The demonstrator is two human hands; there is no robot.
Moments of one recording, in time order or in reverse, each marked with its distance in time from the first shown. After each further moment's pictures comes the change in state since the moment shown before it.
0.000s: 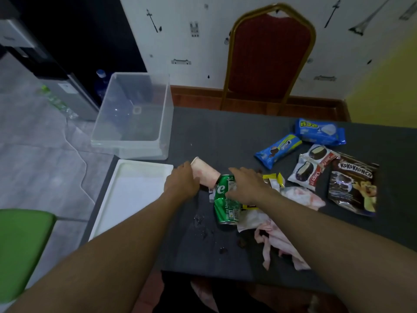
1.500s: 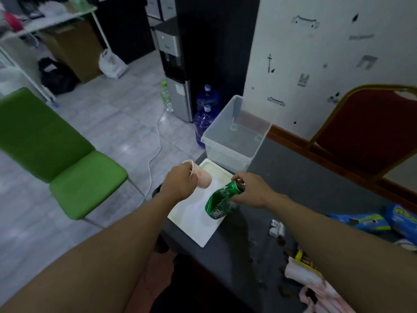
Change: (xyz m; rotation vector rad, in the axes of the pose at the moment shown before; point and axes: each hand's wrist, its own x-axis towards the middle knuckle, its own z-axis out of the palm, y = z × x) left_hand -0.110 -0.149 -0.096 -0.303 0.411 -0.354; right_hand 0.025 -0.170 -0.028 0.126 -0.029 -0.532
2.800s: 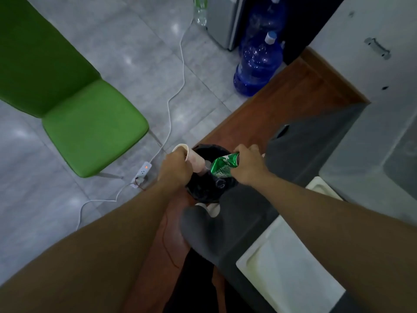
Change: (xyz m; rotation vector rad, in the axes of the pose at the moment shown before) left_hand 0.193 -0.311 0.043 -0.205 -0.087 -0.362; right_hand 0.324 -0.129 0.206 -0.205 -0.196 0.231
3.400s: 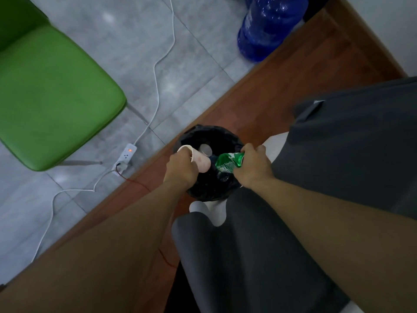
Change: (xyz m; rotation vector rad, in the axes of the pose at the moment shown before) left_hand 0.100 -0.090 0.140 -0.036 -0.217 -0.151; right_hand 0.111 0.039 0.118 -0.029 -0.037 0.184
